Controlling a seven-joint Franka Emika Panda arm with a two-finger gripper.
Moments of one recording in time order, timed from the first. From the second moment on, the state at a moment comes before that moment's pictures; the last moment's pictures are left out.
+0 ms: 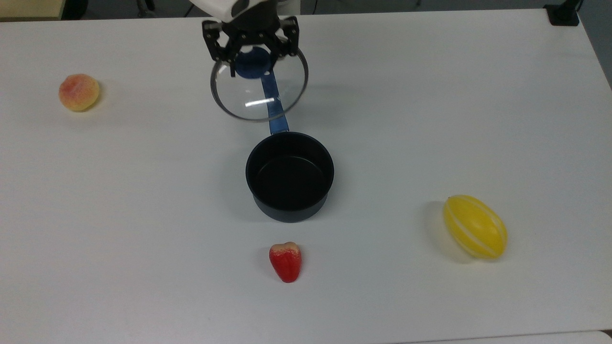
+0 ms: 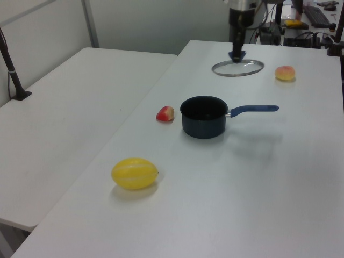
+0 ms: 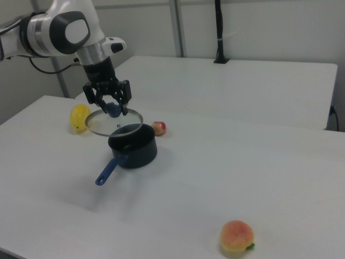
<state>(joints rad) 0.15 0.16 -0.04 -1.56 -0.09 1.78 -0.12</state>
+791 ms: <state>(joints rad) 0.10 -0.12 -0.13 -1.99 -0.19 1.68 -0.38</state>
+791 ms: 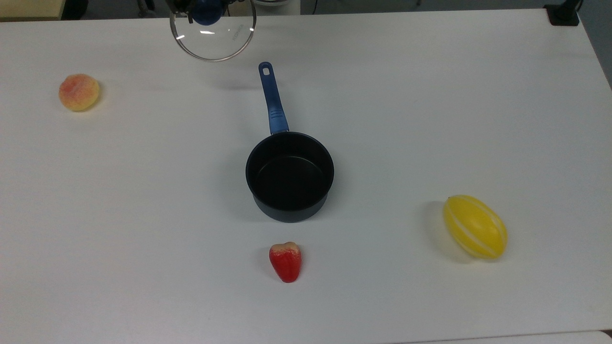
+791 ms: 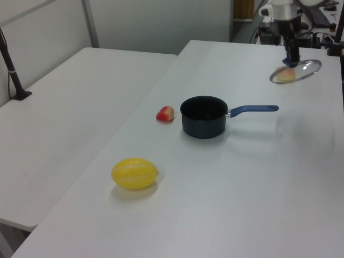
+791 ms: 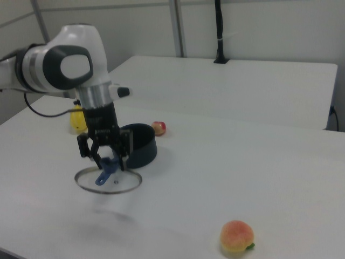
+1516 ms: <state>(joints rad) 0.10 -0.11 -0.21 -2.31 -0.25 2.16 -0.38</state>
